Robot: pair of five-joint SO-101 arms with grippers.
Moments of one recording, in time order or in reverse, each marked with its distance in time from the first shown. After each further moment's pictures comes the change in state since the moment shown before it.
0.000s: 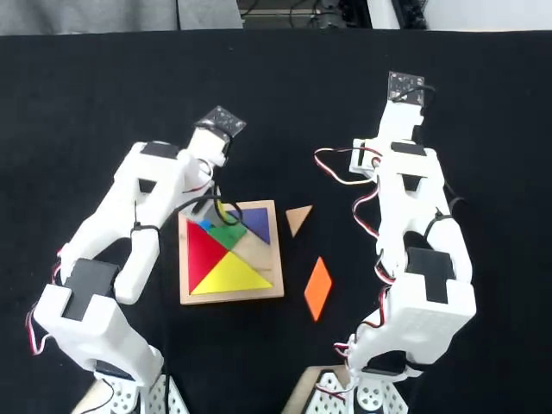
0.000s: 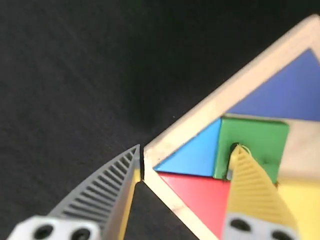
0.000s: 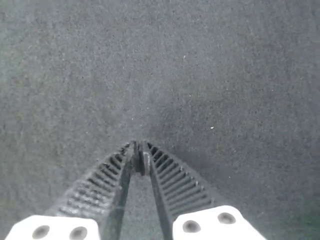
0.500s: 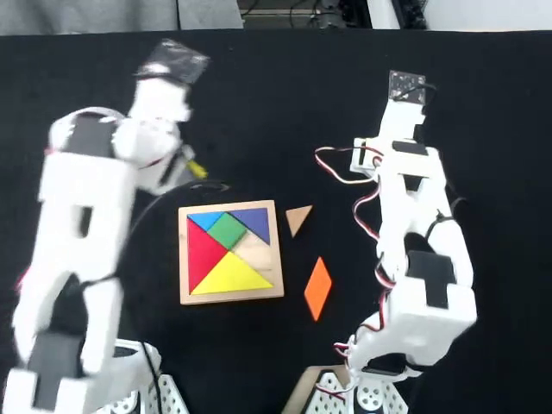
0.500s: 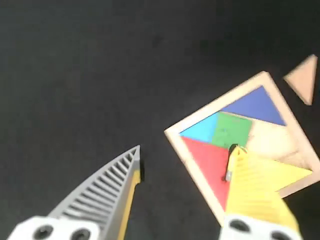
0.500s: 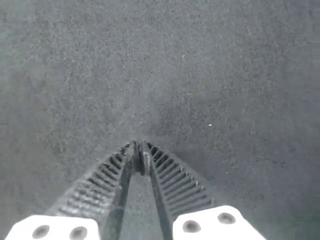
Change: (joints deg) left arm -4.0 -23.8 -17.9 27.5 5.9; right arm 0.0 -1.8 0.0 1.8 0.0
